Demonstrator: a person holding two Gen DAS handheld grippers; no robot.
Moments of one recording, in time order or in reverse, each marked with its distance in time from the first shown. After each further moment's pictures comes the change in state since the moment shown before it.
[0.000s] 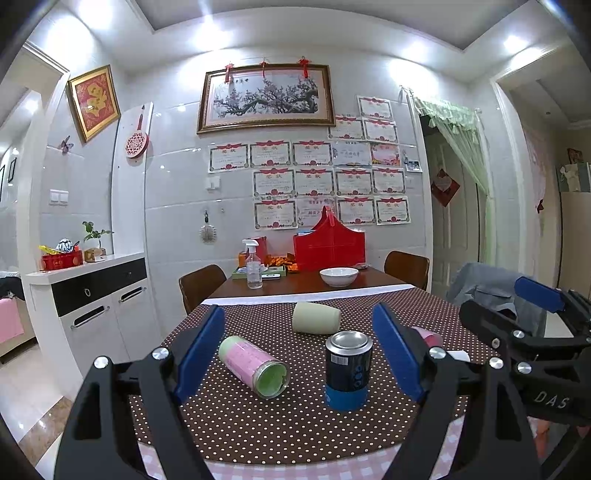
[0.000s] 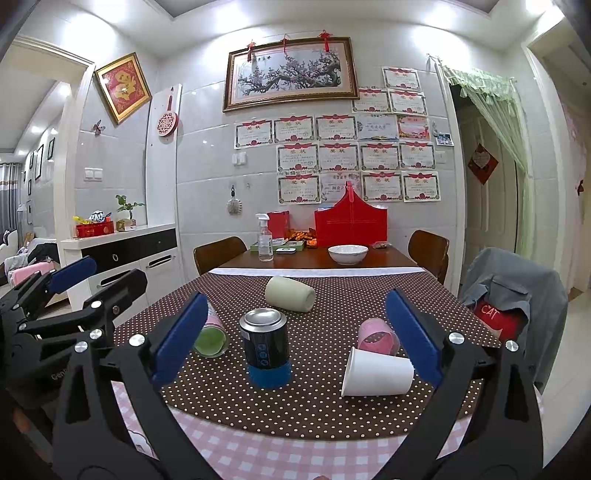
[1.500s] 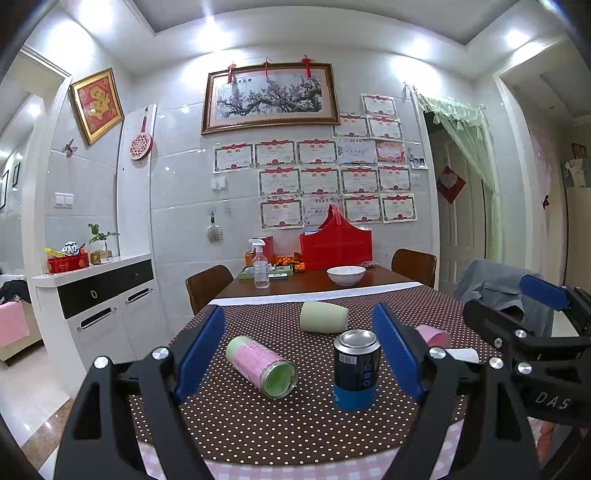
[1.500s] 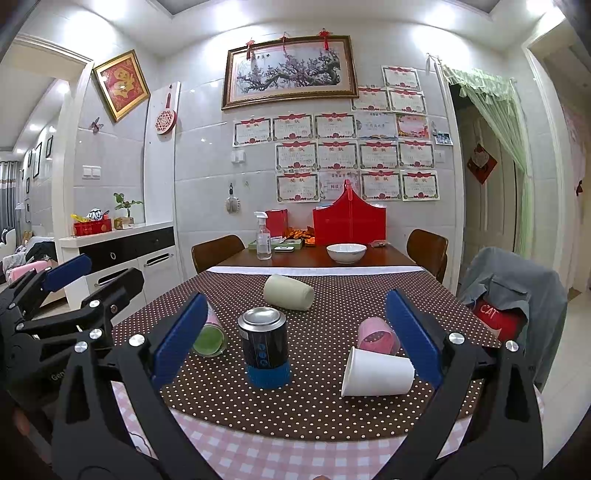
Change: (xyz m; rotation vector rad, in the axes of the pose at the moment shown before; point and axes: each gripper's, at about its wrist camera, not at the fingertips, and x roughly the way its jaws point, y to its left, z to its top) left arm 0.000 0.009 -0.002 0.008 0.002 0.023; right arm 0.001 0.000 -0.002 0.003 0.010 0.001
